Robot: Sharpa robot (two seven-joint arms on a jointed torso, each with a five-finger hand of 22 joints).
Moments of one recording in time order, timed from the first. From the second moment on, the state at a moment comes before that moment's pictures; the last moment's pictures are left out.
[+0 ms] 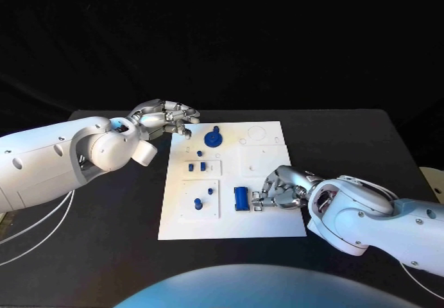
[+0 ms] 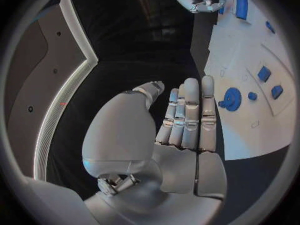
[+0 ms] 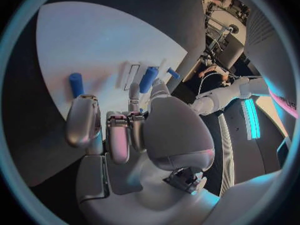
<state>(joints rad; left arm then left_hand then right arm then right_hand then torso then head) 1.21 -0.92 -0.03 1.47 -0.14 -0.01 0.16 1.34 -0.17 0.41 0.20 0.32 0.87 0.16 0.38 0.33 1.02 0.10 0.39 0.08 1.11 0.03 1.05 0.42 0.17 1.06 0.13 0.37 1.15 1.09 -0.98 -0.17 1.95 -1.33 -0.38 -0.52 1.24 -0.05 -0.20 0.29 0.29 1.02 0.03 0.55 0.51 1.47 -0.03 1.51 1.31 1.47 -0.09 1.57 1.31 0.08 1.46 0.02 1.13 1.31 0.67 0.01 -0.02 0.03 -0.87</state>
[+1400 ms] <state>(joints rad) 1.21 -0.92 -0.03 1.47 -0.14 0.00 0.17 1.32 -0.17 0.38 0.23 0.31 0.87 0.16 0.37 0.34 1.02 0.10 0.39 0.08 1.11 0.03 1.05 0.42 0.17 1.06 0.13 0.36 1.14 1.05 -1.09 -0.17 1.91 -1.43 -0.39 -0.56 1.34 -0.04 -0.23 0.29 0.28 0.98 0.06 0.46 0.49 1.46 -0.02 1.50 1.31 1.47 -0.08 1.57 1.31 0.08 1.46 0.03 1.12 1.31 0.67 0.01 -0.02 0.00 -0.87</state>
